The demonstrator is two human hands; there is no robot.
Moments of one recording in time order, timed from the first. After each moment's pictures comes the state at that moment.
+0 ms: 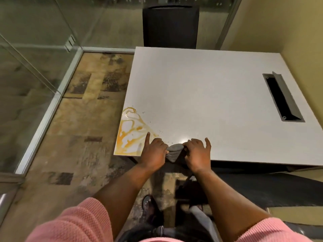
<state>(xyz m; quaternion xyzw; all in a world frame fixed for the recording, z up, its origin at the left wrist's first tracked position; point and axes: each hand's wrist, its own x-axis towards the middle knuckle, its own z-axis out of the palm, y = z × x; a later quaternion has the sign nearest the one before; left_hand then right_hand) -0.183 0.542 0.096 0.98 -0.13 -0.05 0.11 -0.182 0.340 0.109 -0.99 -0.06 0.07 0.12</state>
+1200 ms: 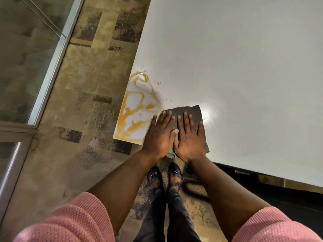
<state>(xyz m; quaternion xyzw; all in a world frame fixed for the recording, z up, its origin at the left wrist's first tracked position) -0.117 0.570 -0.041 0.98 -0.03 -0.10 0.17 -0.097 0.416 -0.064 -0.96 -0.19 0.17 0.10</state>
